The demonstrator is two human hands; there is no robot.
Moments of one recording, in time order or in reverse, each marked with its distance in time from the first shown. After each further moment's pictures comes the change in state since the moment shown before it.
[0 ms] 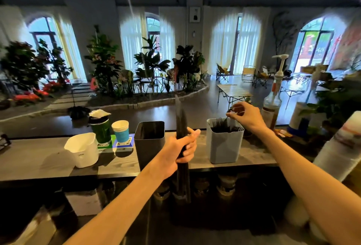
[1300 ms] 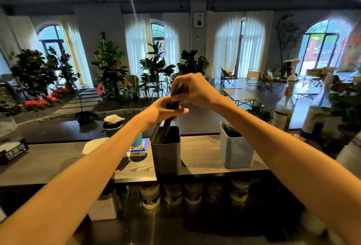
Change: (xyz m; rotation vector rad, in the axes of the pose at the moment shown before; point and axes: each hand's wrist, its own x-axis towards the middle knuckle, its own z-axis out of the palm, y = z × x) left_hand 0.030 0.116 -0.094 0.717 0.148 0.098; right_hand -0.006 -0.235 0.050 0.007 -0.217 -0.707
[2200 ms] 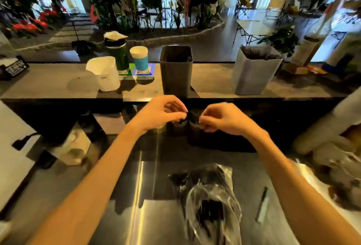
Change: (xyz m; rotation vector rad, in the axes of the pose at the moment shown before) left_hand -0.175 -0.109 0.067 0.126 -0.056 -0.201; right_hand -0.238 -0.015 0.120 0.431 -0.403 0.666
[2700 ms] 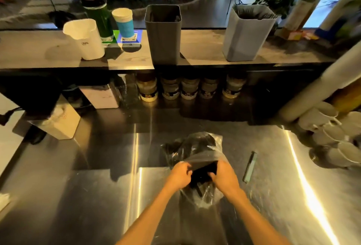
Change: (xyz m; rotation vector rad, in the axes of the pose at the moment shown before) left_hand -0.119 -0.149 0.241 0.213 -0.337 -0.513; right_hand -0.143 0.201 0.191 -0.293 0.129 0.606
